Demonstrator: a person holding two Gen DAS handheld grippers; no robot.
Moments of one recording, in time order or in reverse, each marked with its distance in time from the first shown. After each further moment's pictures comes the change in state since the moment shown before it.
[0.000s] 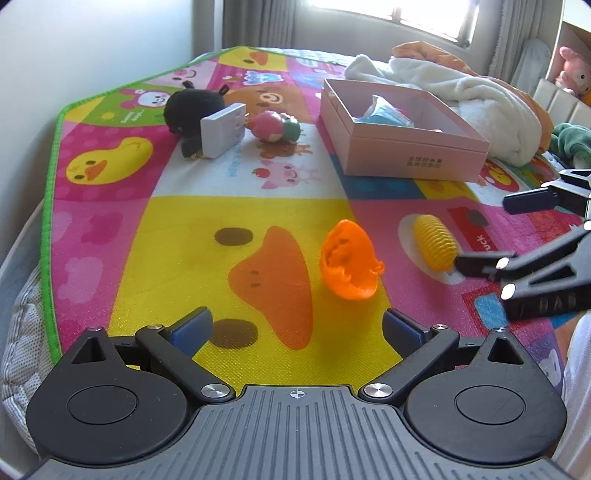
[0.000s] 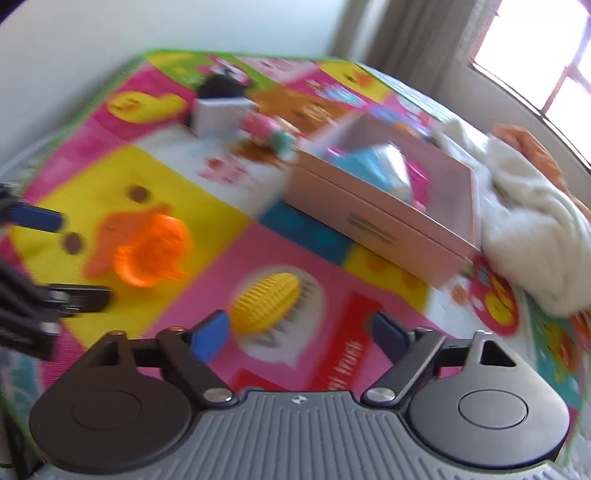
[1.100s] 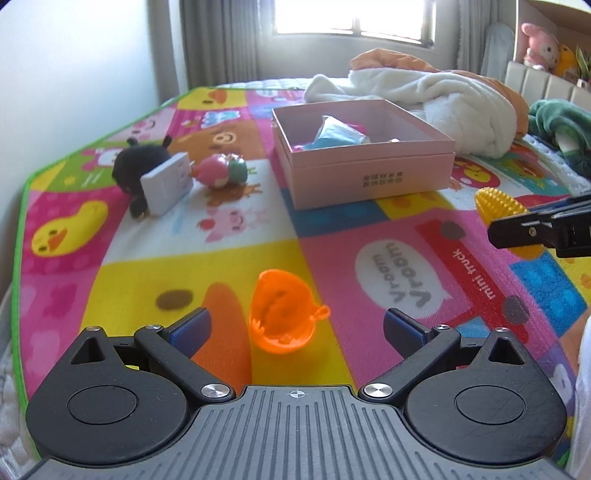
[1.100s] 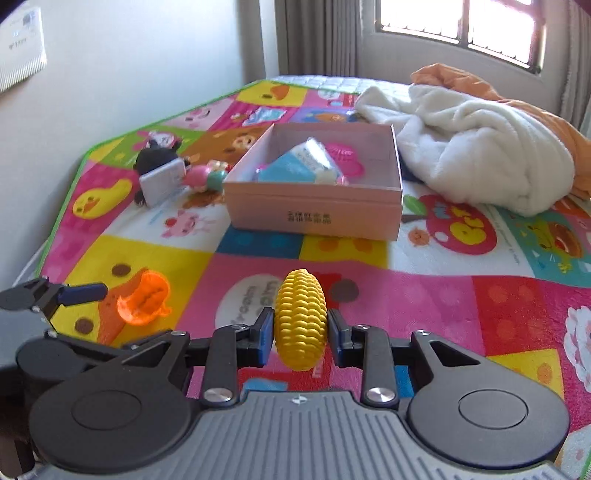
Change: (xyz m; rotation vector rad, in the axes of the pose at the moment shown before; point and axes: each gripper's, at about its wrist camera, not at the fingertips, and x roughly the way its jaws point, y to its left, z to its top) left arm 0.022 -0.054 0.014 0.162 -0.108 0.020; right arm -0.036 -0.054 -0.034 0.450 -0.089 -0.005
